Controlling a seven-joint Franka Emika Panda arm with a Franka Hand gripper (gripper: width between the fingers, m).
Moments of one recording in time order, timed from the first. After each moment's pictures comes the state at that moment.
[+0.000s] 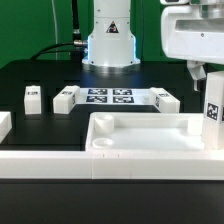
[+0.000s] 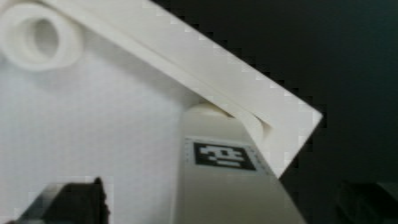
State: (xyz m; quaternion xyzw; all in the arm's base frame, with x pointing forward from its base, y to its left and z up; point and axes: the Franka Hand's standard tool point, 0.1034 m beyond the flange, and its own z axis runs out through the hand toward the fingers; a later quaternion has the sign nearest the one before) arm 0.633 0.107 0.101 -0.90 0.42 0.02 0.06
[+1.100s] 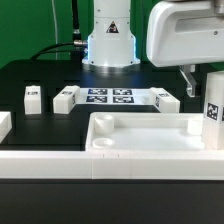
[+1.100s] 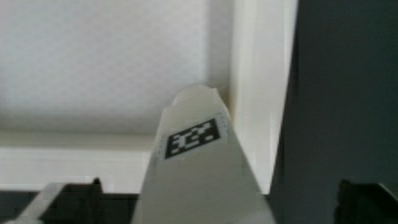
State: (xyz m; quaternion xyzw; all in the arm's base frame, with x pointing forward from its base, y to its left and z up) arm 0.635 0.103 0.104 -1.00 -0.06 0.00 0.03
